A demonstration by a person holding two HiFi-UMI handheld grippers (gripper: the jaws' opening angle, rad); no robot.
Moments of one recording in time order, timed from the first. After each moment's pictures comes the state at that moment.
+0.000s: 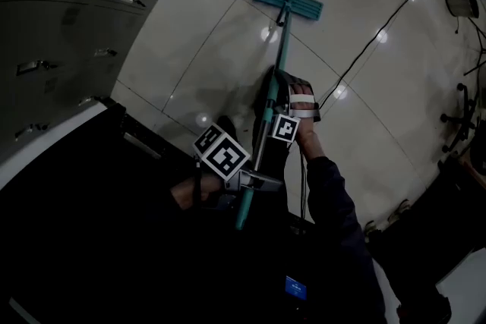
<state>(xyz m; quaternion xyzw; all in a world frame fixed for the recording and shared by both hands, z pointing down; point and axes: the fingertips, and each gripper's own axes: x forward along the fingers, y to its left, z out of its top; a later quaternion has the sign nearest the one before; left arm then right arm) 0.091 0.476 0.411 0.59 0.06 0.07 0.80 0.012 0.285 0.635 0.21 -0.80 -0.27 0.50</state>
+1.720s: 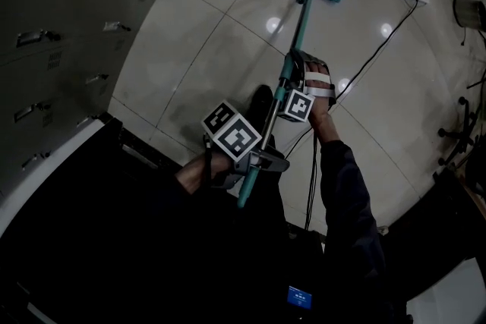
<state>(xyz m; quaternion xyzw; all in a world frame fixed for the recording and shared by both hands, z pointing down) 0.128 0.280 0.463 0.63 0.05 0.13 0.77 0.069 0.070 0.665 0.20 -0.78 -0.25 0.54</state>
